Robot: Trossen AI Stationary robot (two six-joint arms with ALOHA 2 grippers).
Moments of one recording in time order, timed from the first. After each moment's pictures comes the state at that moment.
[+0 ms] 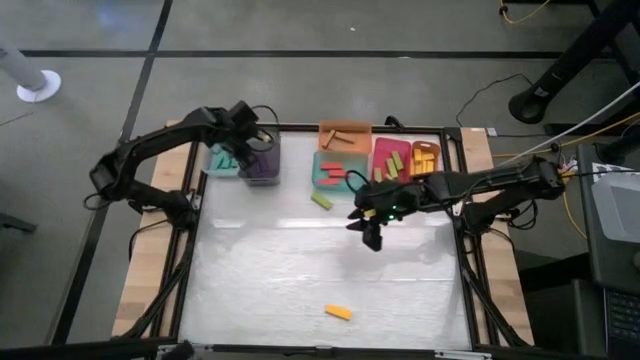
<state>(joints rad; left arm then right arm) 0.67 1.33 1.10 -1.01 -0.22 0.12 0.15 1.39 1.27 -0.61 -0.02 0.40</state>
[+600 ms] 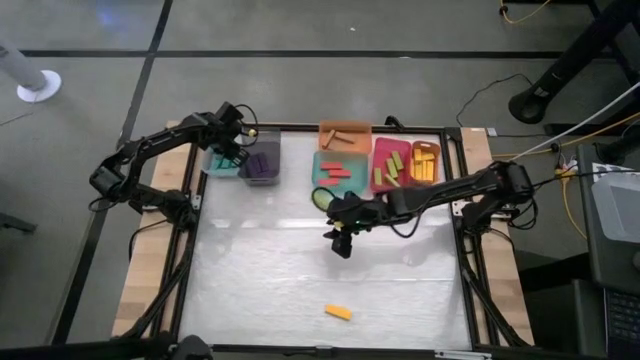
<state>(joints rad) 0.95 1.33 0.84 -0.79 -0.23 0.03 0.16 1.66 1.27 -0.38 0.05 0.45</state>
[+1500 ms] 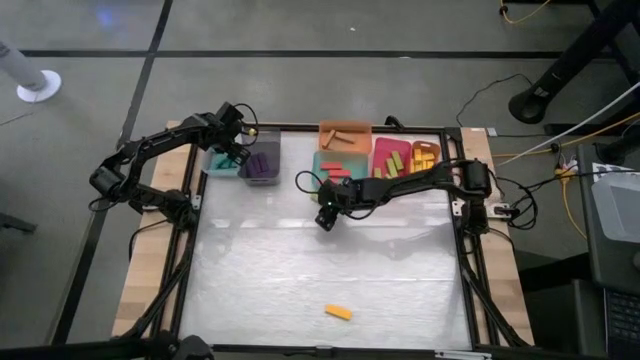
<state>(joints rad) 0.96 1.33 0.83 -0.75 -0.25 0.01 -0.04 1.95 1.26 -0.34 0.18 0.50</state>
